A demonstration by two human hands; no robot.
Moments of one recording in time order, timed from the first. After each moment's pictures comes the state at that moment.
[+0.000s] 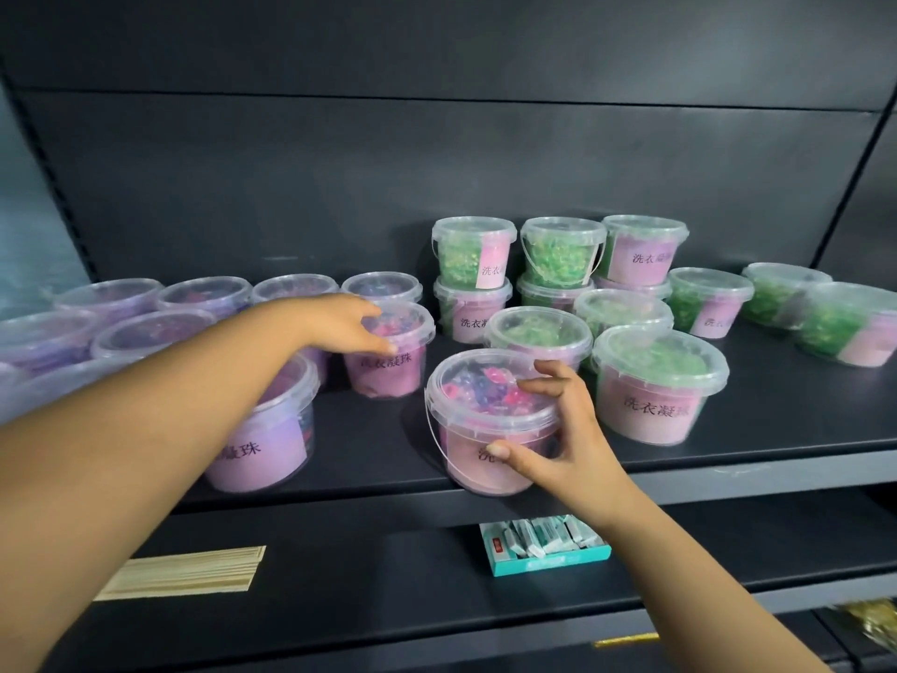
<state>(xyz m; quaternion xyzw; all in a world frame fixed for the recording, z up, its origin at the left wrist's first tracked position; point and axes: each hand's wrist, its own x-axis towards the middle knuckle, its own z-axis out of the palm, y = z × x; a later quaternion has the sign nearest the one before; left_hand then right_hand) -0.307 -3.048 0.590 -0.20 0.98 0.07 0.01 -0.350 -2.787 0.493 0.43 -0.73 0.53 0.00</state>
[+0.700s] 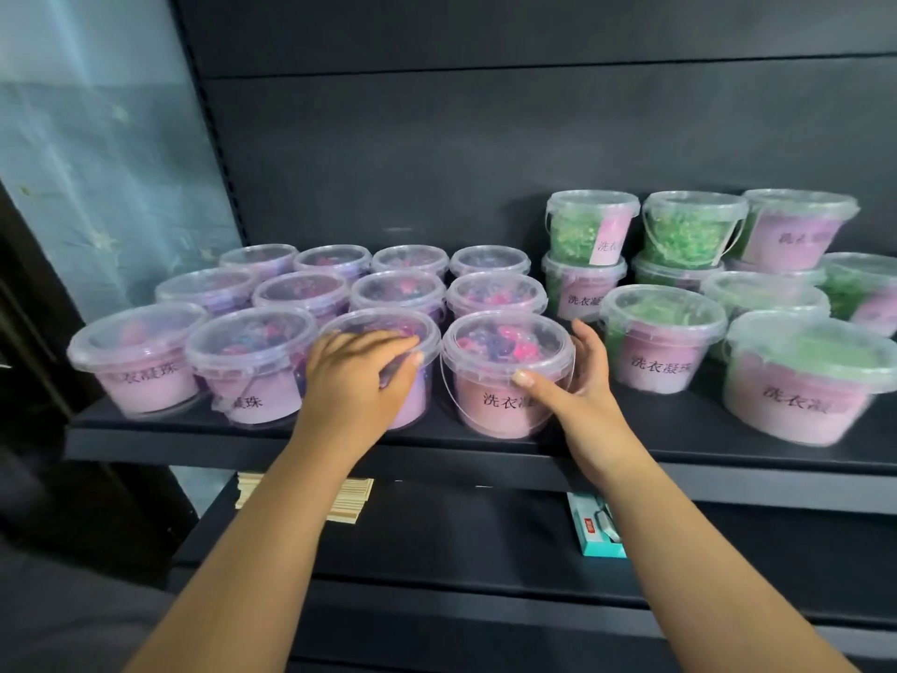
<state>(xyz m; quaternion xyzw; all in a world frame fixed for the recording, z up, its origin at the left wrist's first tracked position) -0.168 -3.016 0.522 -0.23 0.91 0.06 -0.34 -0.322 -2.873 0.486 0.35 -0.57 0.72 -0.20</state>
